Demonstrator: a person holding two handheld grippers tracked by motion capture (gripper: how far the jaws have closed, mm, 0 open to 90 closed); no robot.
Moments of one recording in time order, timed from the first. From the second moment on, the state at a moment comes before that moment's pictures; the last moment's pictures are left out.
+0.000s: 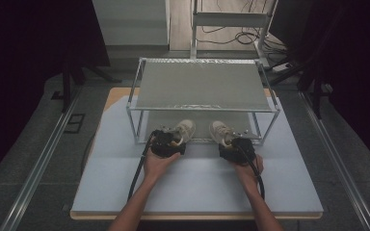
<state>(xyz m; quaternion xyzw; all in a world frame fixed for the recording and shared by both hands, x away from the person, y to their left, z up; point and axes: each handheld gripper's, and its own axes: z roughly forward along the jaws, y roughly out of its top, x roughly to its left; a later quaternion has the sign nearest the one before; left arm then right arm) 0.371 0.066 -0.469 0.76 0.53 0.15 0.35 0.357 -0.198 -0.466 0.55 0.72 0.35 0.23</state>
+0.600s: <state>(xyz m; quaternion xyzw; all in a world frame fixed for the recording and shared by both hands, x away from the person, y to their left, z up) 0.392 0.046 -0.476 0.78 0.50 0.16 0.34 0.380 -0.174 -0.477 0.56 0.71 0.34 0.24</state>
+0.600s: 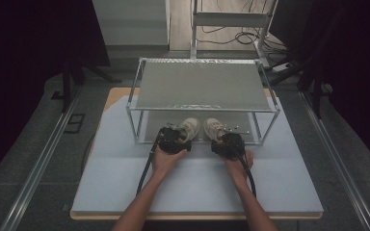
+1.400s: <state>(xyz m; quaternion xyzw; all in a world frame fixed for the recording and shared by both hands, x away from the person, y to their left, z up) 0.404 0.037 -0.482 0.77 0.51 0.15 0.35 0.390 -0.162 -0.484 0.57 0.71 0.34 0.25</state>
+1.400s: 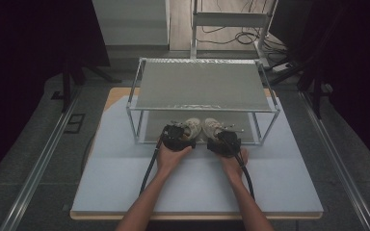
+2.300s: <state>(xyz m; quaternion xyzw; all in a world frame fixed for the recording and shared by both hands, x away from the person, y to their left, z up) 0.343 0.085 -0.455 0.74 0.50 0.14 0.44 0.329 -0.204 -0.458 0.52 0.70 0.42 0.25</state>
